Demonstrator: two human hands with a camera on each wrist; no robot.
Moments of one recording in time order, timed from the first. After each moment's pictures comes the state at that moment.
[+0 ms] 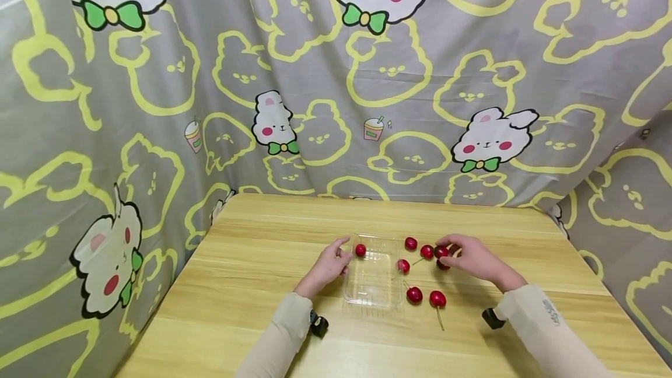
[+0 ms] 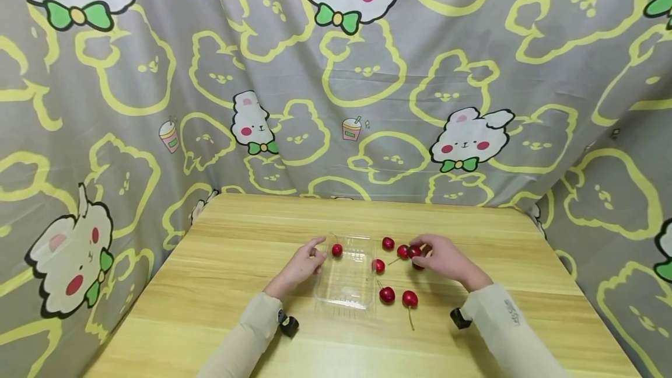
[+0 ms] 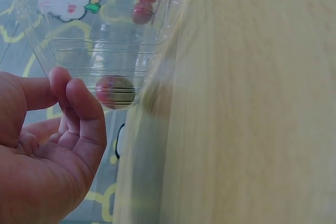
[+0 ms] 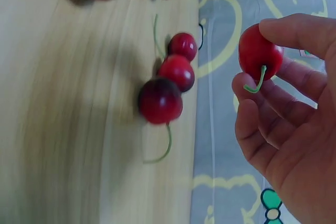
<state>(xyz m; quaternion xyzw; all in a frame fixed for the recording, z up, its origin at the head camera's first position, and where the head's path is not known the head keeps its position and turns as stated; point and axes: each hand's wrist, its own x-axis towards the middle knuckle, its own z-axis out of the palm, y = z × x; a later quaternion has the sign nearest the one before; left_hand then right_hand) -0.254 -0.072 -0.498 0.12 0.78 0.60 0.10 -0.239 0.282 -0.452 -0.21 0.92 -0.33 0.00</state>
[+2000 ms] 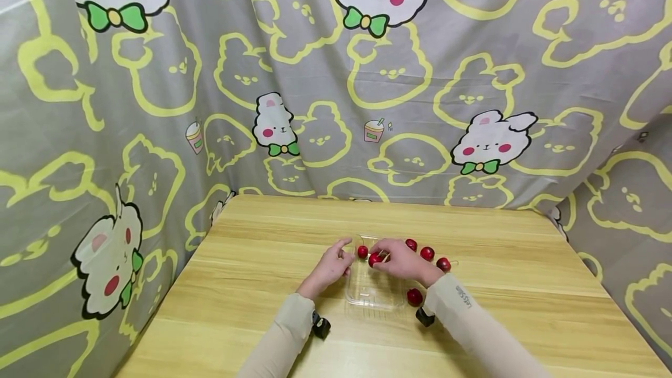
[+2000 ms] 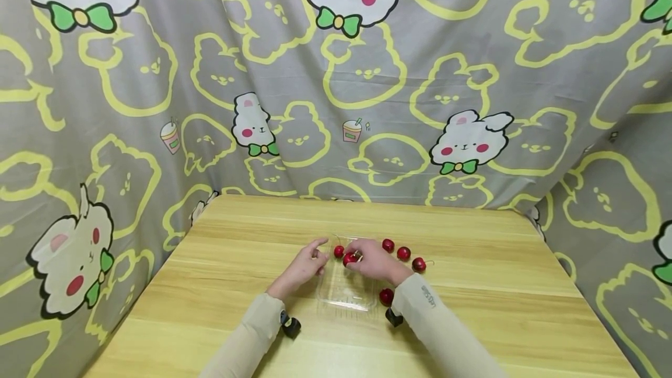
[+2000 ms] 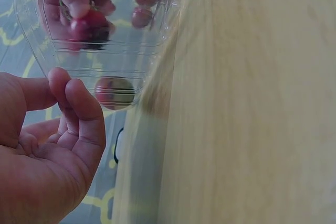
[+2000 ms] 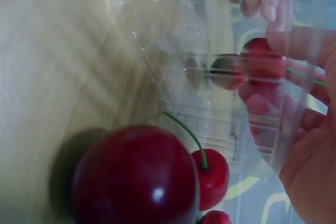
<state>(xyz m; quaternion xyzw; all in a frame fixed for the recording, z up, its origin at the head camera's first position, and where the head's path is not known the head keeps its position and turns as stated) -0.257 -0.067 -0.500 0.12 0.78 0.61 0.11 -0.263 0.146 -0.476 -0.32 0.89 -0.34 0.02</state>
